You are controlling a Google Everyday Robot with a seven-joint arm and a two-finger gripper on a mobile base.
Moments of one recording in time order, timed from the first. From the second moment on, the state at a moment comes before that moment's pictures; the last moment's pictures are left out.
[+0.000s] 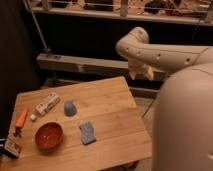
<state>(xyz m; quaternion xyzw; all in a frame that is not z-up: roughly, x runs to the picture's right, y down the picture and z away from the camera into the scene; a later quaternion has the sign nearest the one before) 0.150 -0.094 0.792 -0.01 0.28 0.72 0.64</state>
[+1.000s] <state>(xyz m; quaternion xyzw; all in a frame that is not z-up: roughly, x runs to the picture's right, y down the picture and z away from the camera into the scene) -0.165 -0.068 0.904 -0.17 0.26 0.53 0.79</state>
